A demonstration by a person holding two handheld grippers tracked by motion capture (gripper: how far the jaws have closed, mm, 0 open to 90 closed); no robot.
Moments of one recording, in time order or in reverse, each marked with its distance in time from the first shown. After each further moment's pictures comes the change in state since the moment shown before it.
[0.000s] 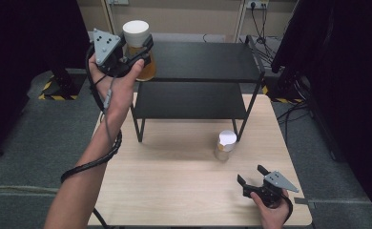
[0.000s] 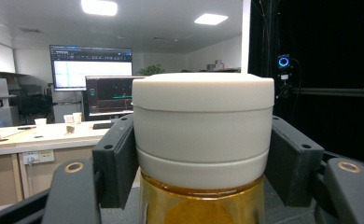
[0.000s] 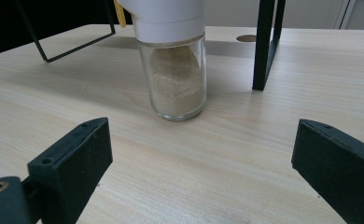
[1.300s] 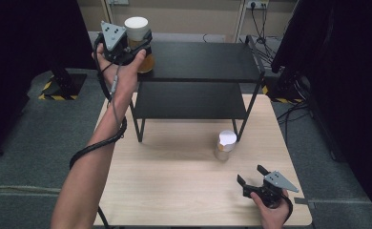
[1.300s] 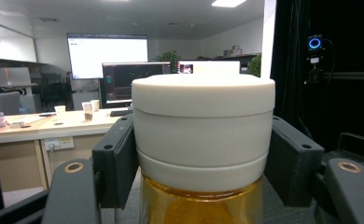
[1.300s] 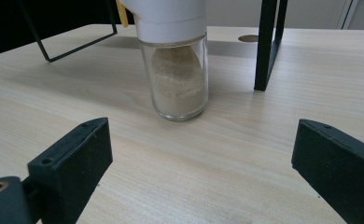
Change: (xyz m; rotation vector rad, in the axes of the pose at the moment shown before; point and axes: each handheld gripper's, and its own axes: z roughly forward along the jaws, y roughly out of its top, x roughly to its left) left arm 0.013 -0.013 0.045 0.060 0.068 0.009; right arm -0.001 0.000 0.000 0.000 0.007 -0.004
